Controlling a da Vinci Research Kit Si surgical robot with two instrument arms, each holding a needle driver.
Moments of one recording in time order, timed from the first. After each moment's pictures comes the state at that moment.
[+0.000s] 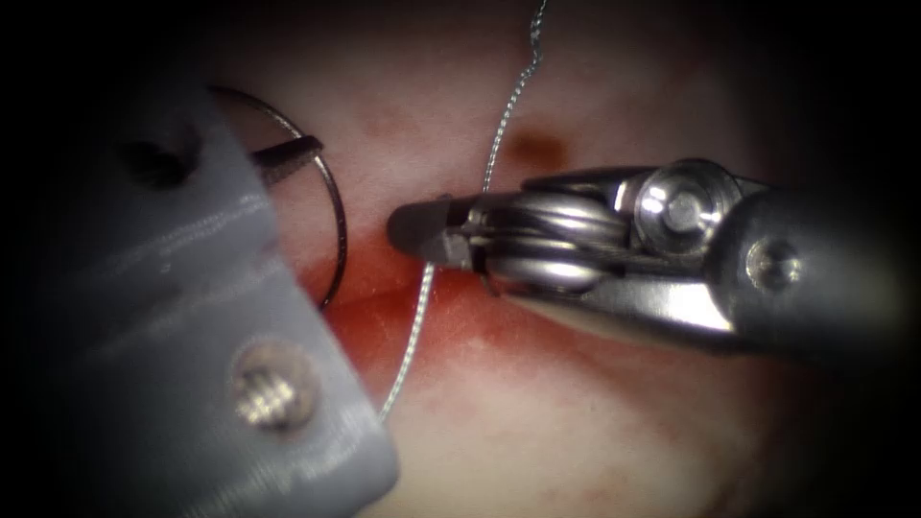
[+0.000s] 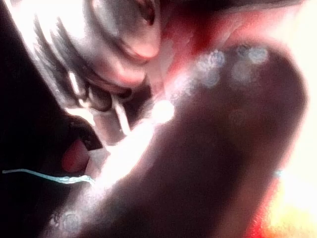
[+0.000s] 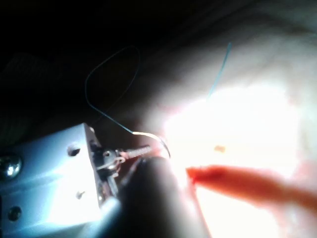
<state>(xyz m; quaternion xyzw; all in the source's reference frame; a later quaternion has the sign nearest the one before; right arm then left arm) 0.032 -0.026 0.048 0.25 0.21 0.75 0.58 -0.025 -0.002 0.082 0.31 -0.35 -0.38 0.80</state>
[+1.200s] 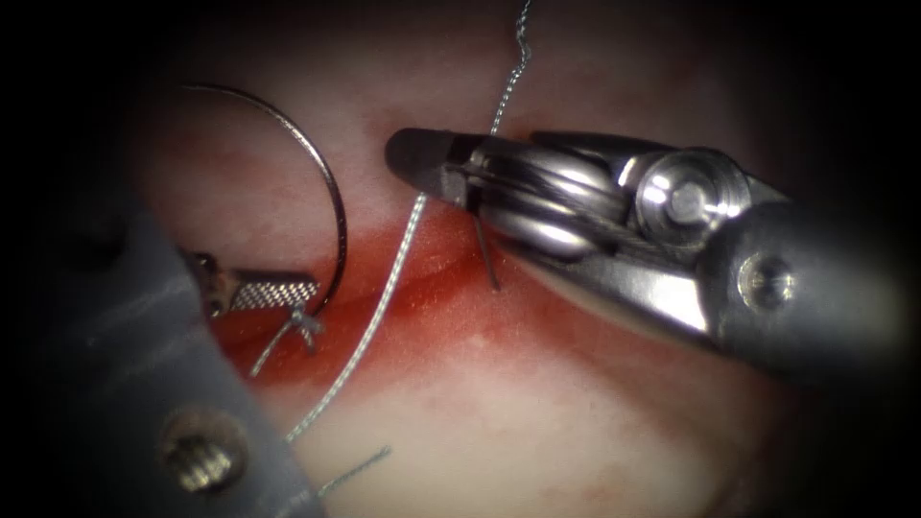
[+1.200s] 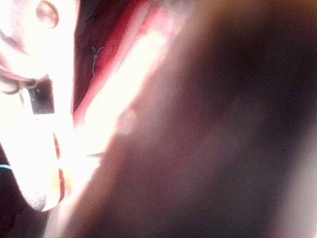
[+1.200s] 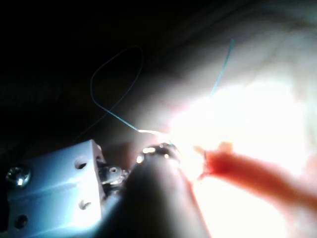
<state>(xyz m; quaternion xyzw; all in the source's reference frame) 0.032 -0.025 0.047 0.22 0.27 0.78 0.53 -0.021 -0.009 0.083 0.42 -0.16 -0.42 0.79</state>
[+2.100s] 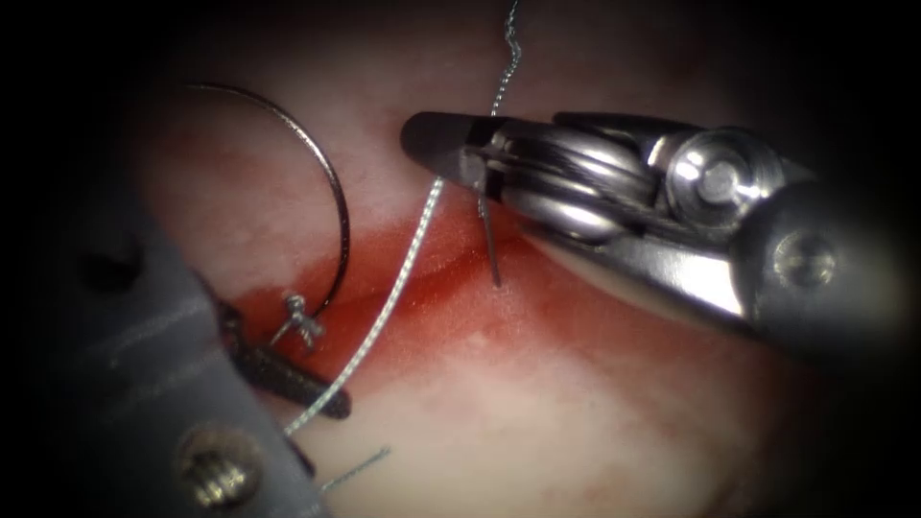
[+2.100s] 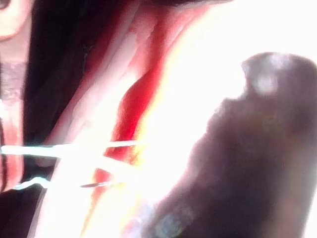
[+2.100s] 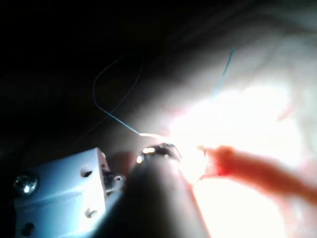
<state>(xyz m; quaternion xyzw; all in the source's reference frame) 0.031 -0.024 0.046 0.22 0.27 0.77 0.53 -0.020 -0.012 0.084 0.49 0.00 -0.42 0.76</state>
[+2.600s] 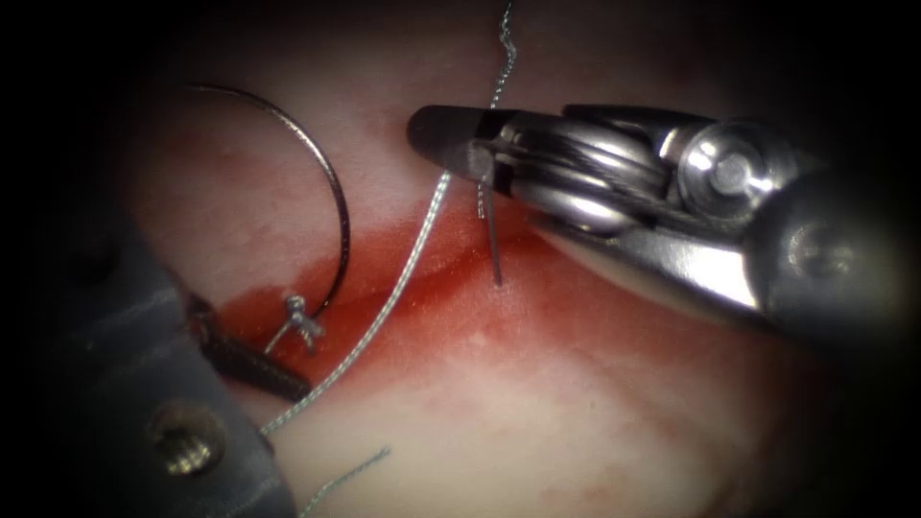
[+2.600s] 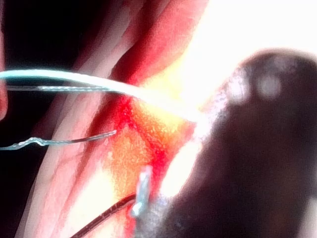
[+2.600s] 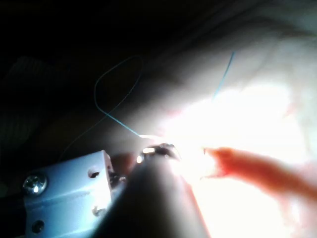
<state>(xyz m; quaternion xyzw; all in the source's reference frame) 0.031 -0.024 0.046 0.22 0.27 0.77 0.53 -0.016 -0.012 0.085 0.46 0.07 -0.44 0.77</state>
